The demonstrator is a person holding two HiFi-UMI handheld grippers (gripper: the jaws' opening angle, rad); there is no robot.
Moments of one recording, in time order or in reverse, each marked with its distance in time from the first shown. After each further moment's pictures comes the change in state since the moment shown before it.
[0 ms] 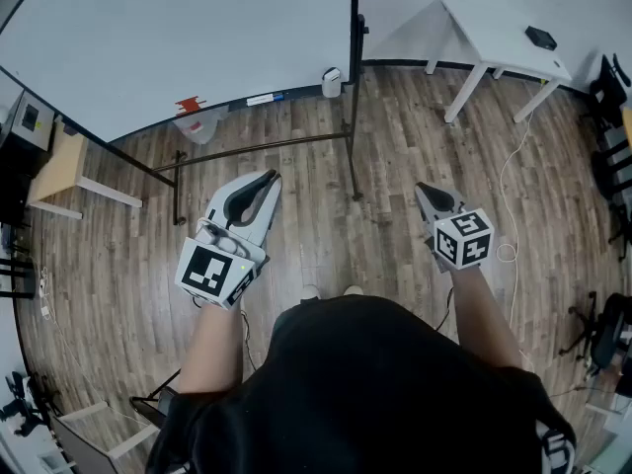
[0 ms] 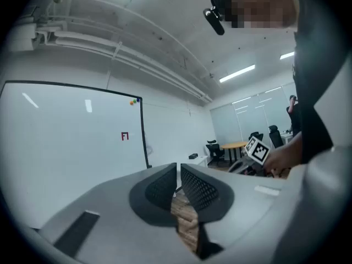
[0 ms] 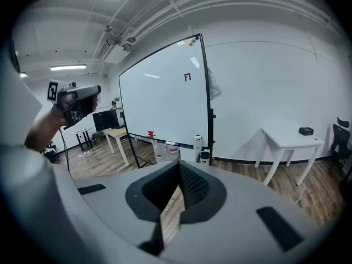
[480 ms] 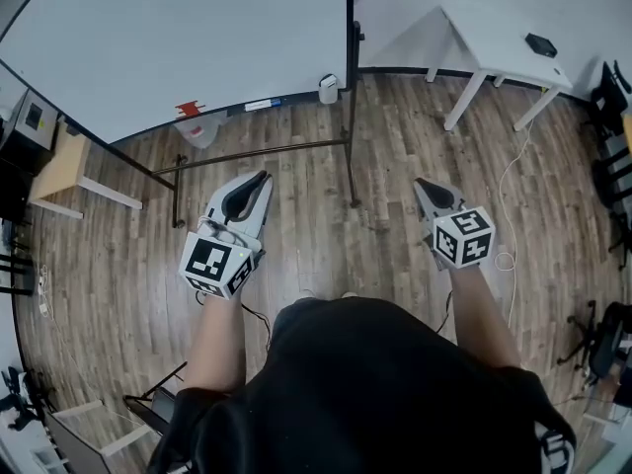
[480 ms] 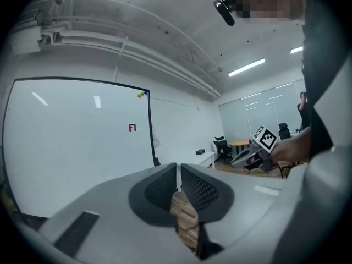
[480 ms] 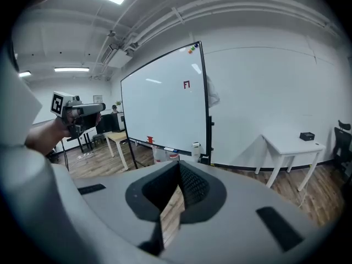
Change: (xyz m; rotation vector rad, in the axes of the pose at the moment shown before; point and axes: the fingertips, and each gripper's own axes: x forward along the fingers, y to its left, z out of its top) left arm 0.014 0.005 -0.029 -0.027 0.048 0.078; right arm -0.011 -0.018 0.021 -0.013 -0.055 0.011
